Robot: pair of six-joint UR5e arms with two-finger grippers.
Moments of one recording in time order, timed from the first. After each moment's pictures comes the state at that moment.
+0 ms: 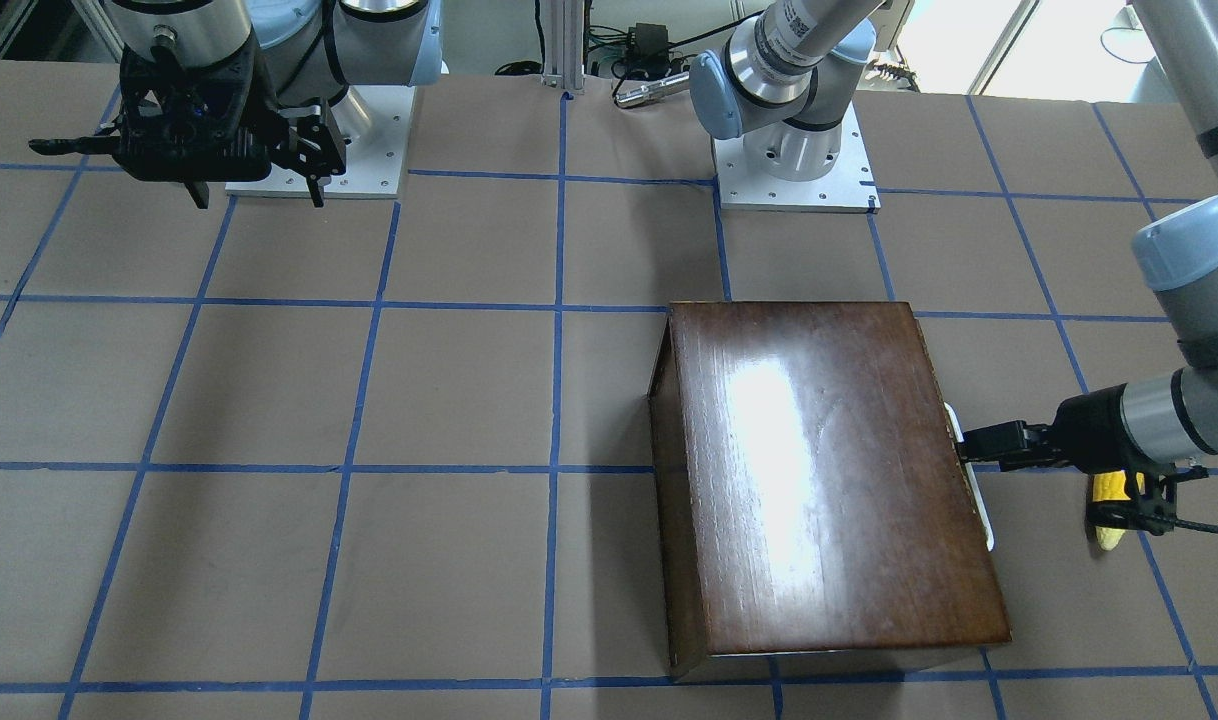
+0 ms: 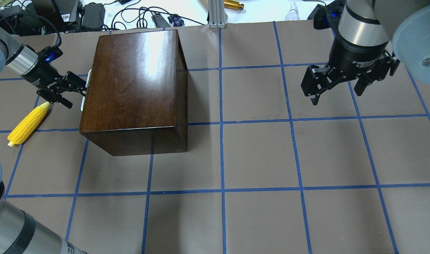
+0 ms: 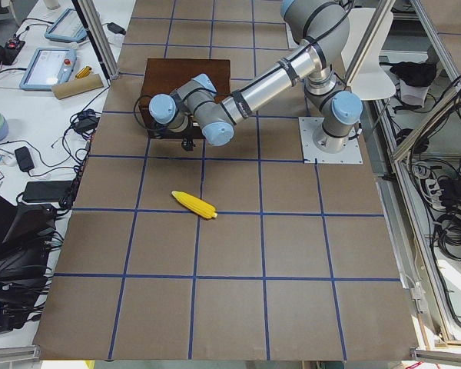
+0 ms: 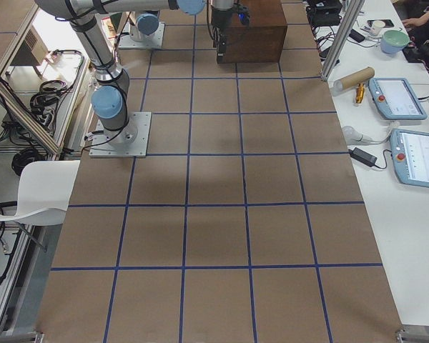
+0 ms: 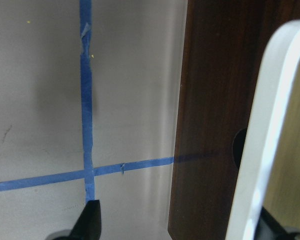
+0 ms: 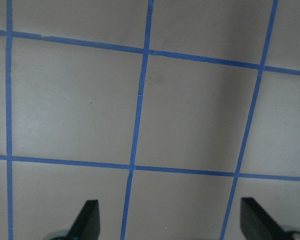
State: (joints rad) left arm -1.09 -2.03 -1.51 -1.51 1.30 0.48; right arm 1.61 -1.64 1.59 -1.46 -1.68 -0.08
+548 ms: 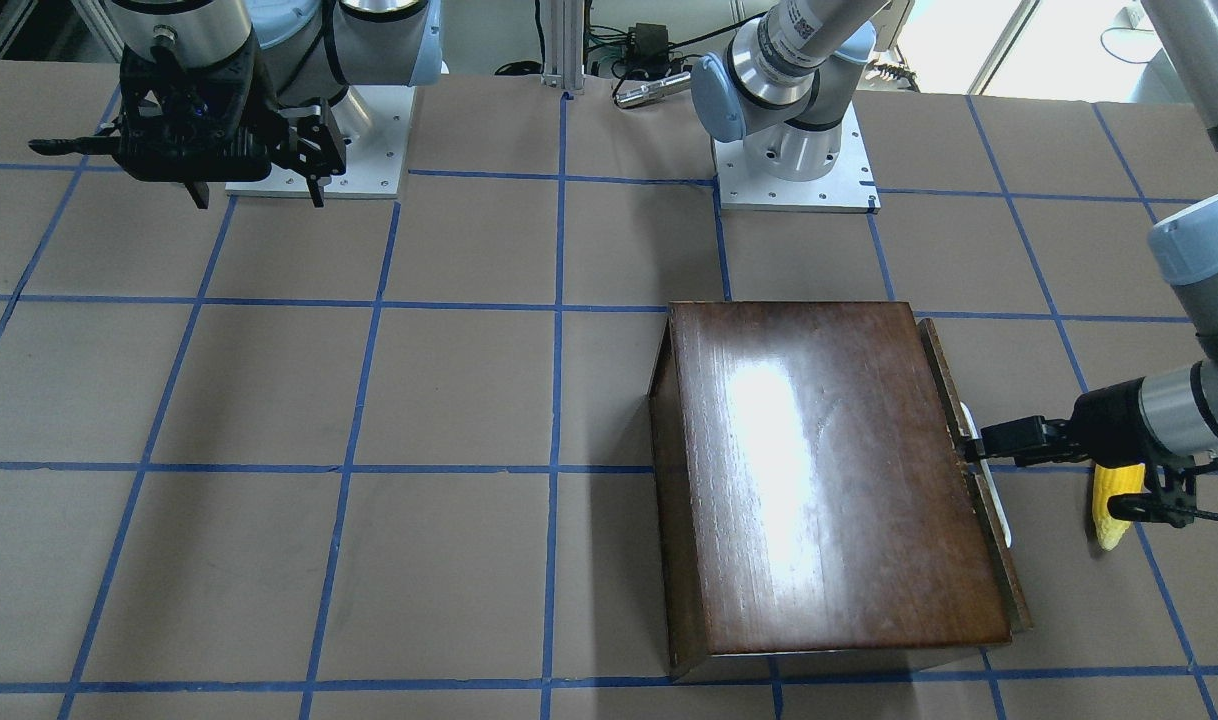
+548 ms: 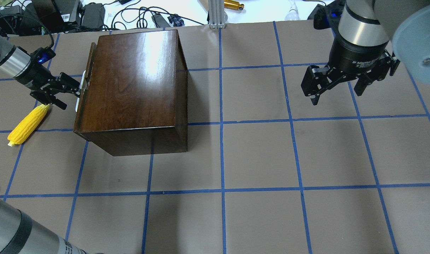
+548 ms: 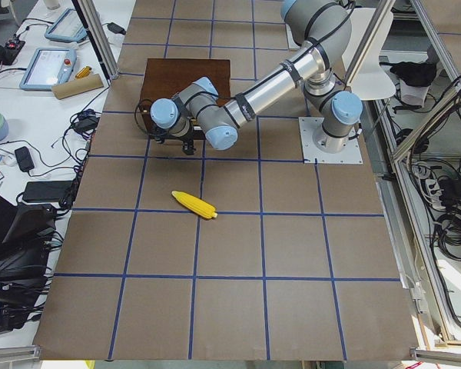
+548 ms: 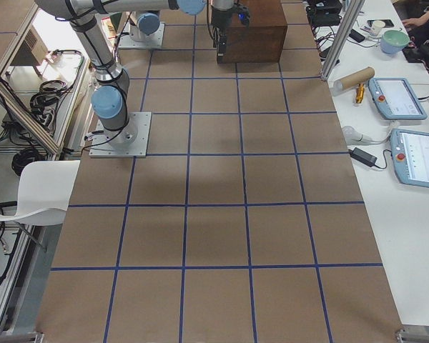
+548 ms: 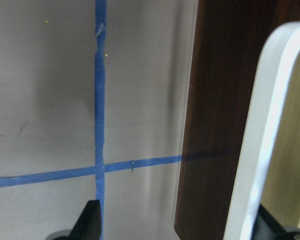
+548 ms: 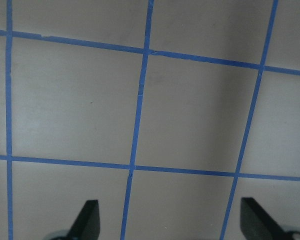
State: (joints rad) left arm -1.05 -2.02 -1.51 -1.51 1.30 0.50; right arm 1.61 -1.64 1.59 -1.46 -1.68 -0.08
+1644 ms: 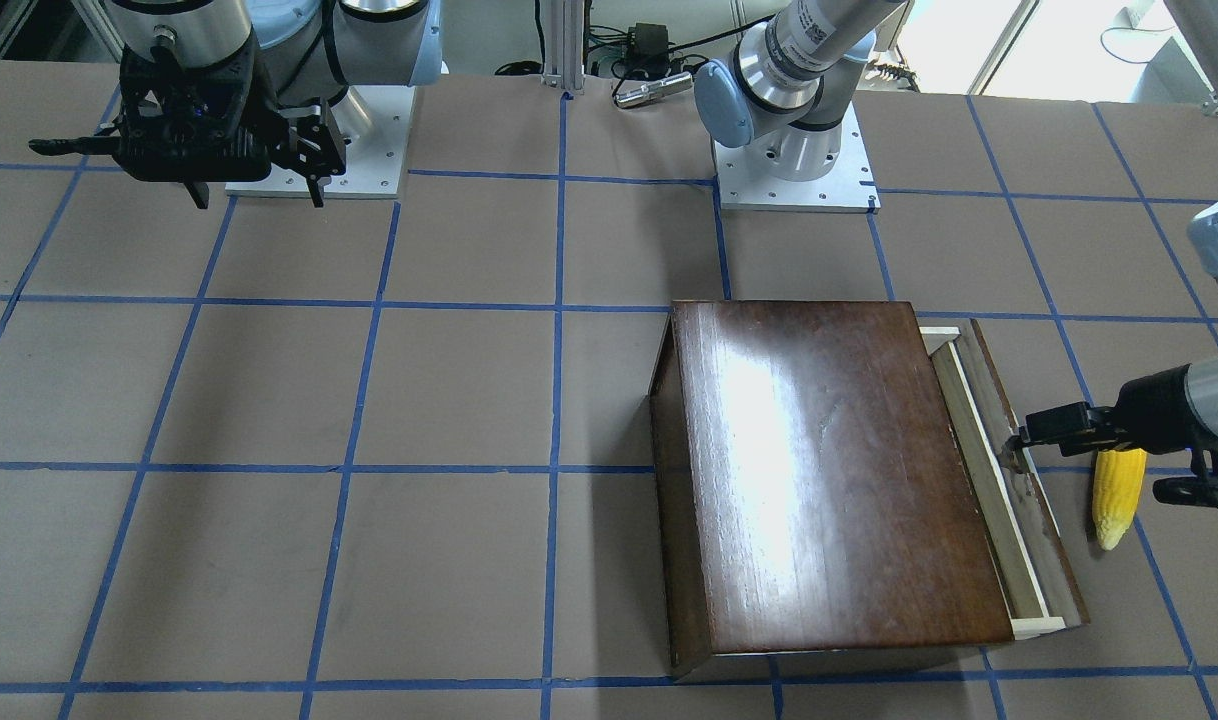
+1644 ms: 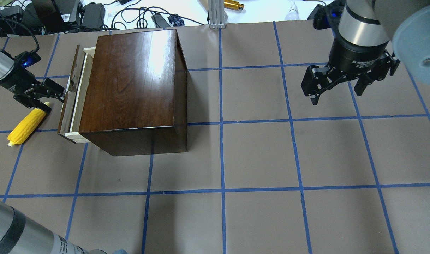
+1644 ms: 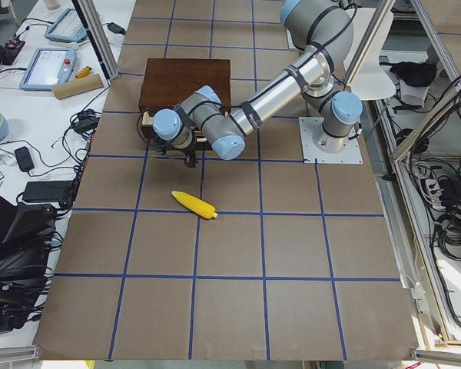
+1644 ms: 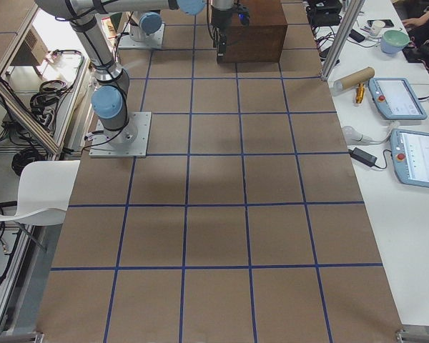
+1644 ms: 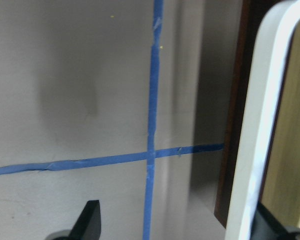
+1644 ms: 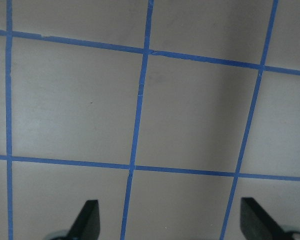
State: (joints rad) left arm -0.98 -2.03 -1.50 -1.51 1.37 0.58; right arm 1.61 -1.64 1.59 -1.46 -1.68 -0.08
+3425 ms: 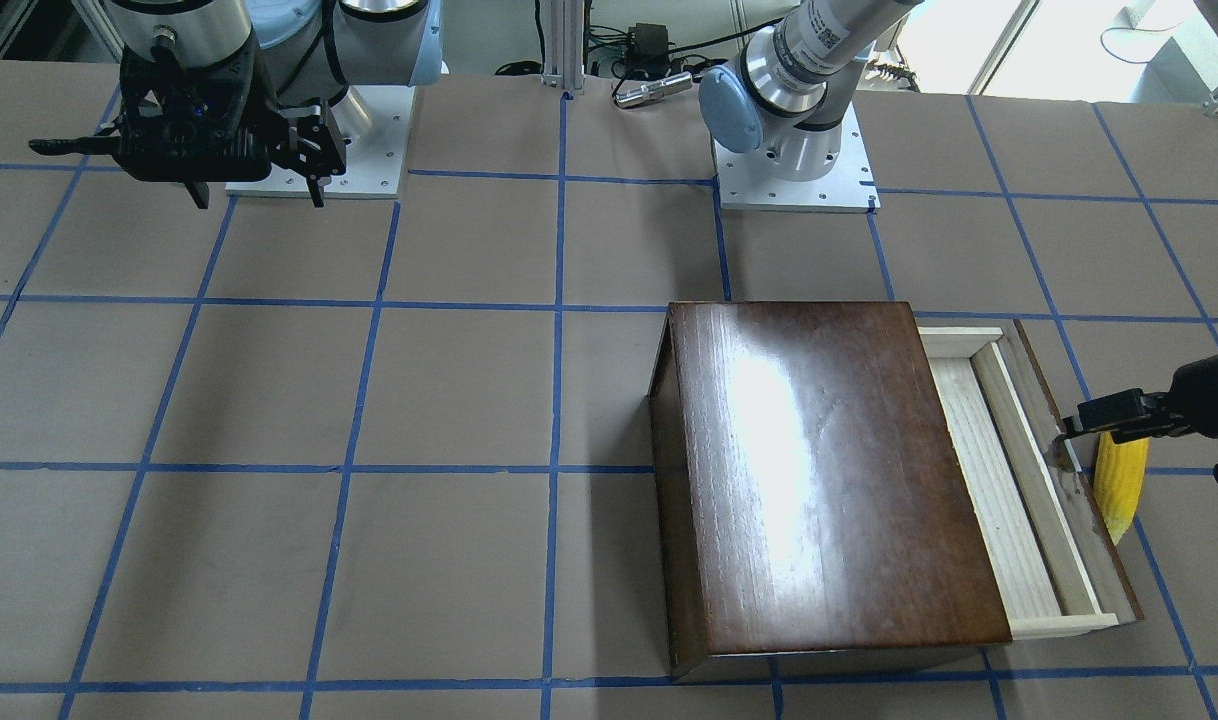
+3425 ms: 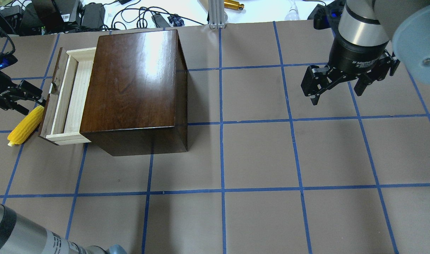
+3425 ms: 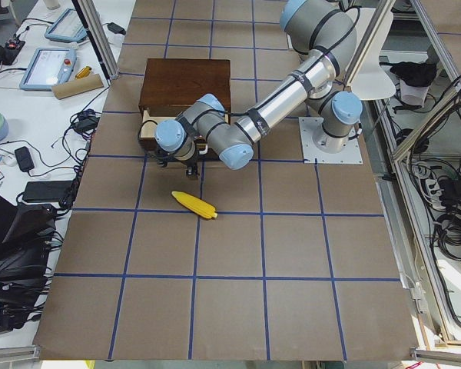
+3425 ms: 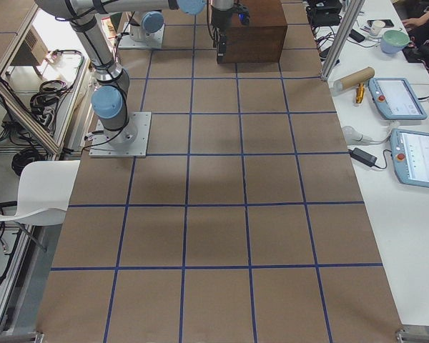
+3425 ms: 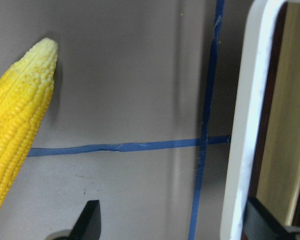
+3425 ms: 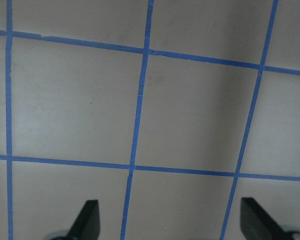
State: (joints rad) left arm -0.92 -2.02 -1.46 -1.52 1.41 0.62; right arm 1.61 -1.64 1.59 -1.46 -1.68 -0.08
